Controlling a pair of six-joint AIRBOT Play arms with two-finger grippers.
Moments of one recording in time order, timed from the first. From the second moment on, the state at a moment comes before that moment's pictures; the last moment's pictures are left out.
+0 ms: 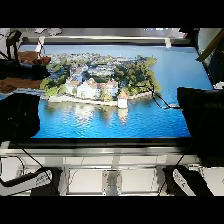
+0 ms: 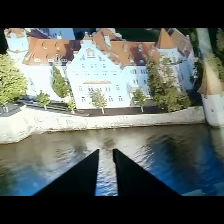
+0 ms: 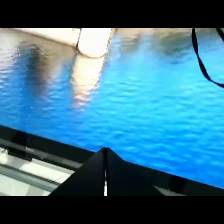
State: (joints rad) left arm 0.18 -1.30 1.49 1.15 -1.22 -1.23; right arm -0.17 -0.82 1.29 -1.13 1.54 1.37
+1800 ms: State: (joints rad) left arm 0.26 -1.82 1.49 1.93 -1.20 -1.41; right arm -0.17 -0.82 1.29 -1.14 1.29 1.37
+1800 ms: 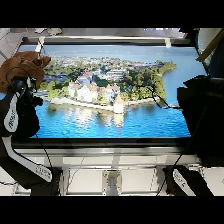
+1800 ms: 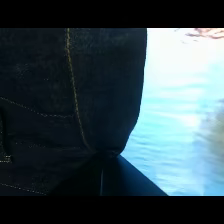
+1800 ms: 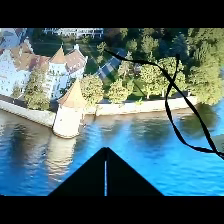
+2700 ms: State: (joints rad) left arm -0.46 -1.58 1.49 1.20 -0.91 -1.41; right arm -0.17 -0.82 1.29 -1.45 1.26 1.37
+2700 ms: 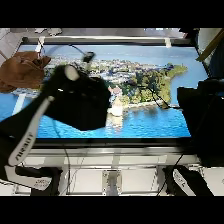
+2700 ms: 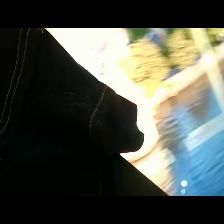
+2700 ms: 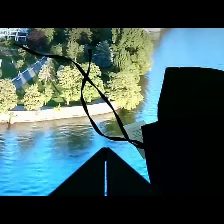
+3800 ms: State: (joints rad) left arm 0.32 -1.20 0.86 1.12 -0.90 -1.40; right arm 0.26 -0.85 0.54 -0.80 0.78 1.37
